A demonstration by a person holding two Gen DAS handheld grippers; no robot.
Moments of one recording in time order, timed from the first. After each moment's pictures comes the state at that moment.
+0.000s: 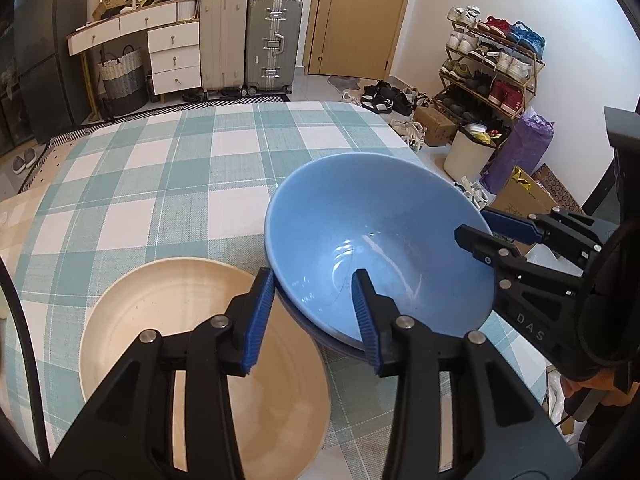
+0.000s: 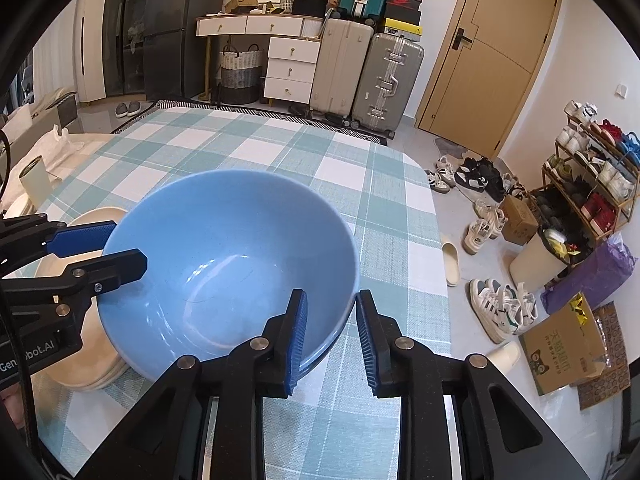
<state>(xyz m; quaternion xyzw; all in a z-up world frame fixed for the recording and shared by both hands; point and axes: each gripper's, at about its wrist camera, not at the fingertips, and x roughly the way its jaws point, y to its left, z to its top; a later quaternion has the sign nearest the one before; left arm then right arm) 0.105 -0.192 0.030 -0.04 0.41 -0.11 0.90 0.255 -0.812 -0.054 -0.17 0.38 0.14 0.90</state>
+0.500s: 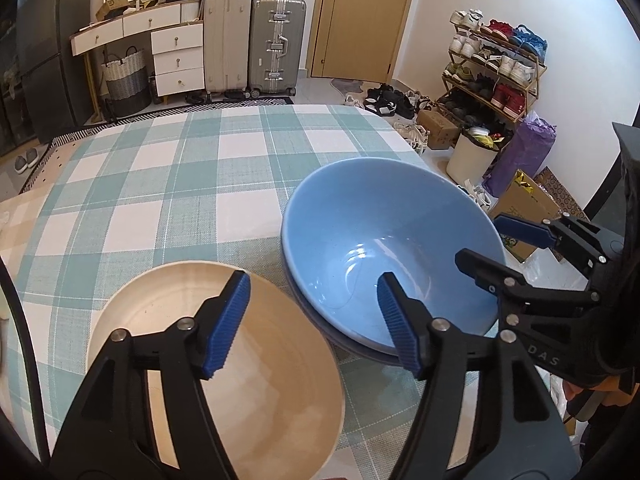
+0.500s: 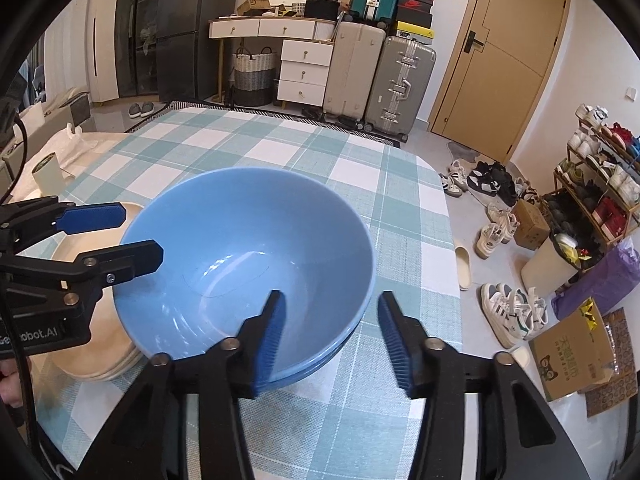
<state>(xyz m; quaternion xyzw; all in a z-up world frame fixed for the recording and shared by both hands) 0.109 -0.181 0.027 -0.04 0.41 -0.10 0.91 0.249 -0.814 -0.055 -0.16 0.37 0.17 0.90</state>
